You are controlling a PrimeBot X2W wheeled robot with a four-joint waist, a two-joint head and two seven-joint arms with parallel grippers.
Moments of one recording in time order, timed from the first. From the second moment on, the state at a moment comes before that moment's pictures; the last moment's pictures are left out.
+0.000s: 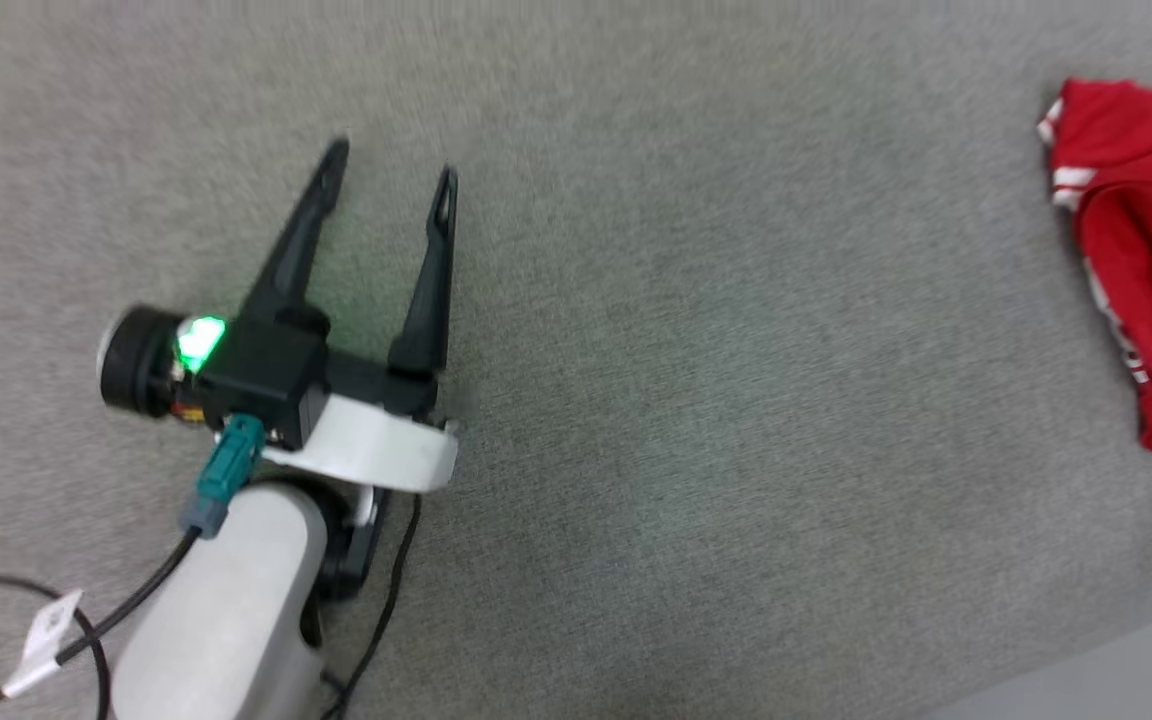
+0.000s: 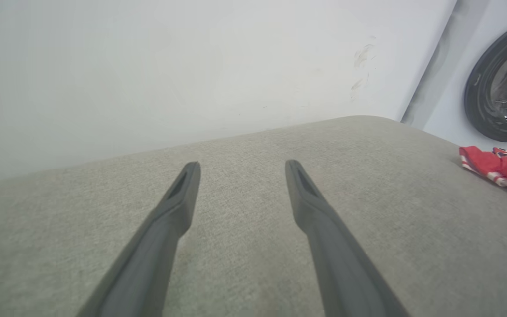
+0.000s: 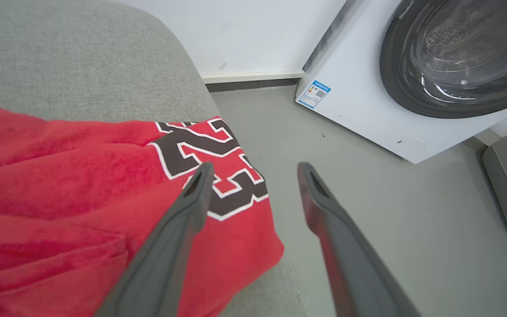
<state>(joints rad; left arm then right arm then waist) -0.47 0.33 -0.42 -0.07 -0.26 0.16 -0.17 -0.81 -0.58 -0.05 1.01 0.29 0.13 -0.22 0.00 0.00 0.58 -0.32</state>
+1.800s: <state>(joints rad) 0.01 0.30 -0.30 0.14 -0.42 0.18 -0.26 0.10 -0.10 -0.04 -0.09 0.17 0.13 0.00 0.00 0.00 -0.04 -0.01</state>
